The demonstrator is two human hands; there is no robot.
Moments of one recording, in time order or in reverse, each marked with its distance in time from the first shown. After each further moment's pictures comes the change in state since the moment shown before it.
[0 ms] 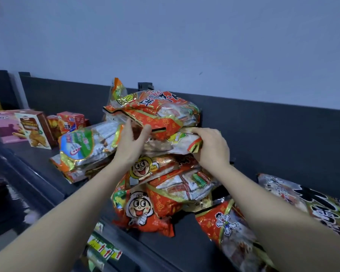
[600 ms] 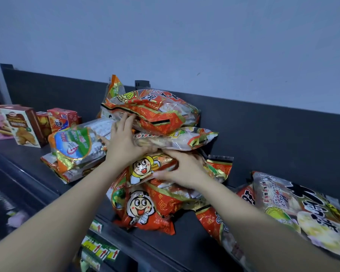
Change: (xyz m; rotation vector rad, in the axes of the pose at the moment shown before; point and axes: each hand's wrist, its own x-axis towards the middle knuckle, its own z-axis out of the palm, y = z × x) left_hand 0.021 -0.028 -0.009 0.506 0.036 0.193; right_hand -0.031 -0.052 0.021 0.139 -0.527 0.153
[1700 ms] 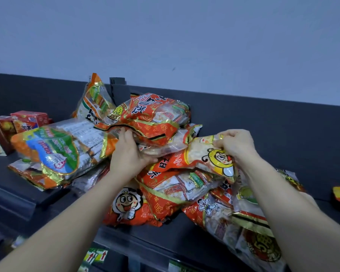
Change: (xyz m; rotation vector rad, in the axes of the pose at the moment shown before) left_hand -0.032 0.031 0.037 -0.056 -0.108 0.093; right_hand -0.046 0.074 -0.101 0.494 0.560 0.581
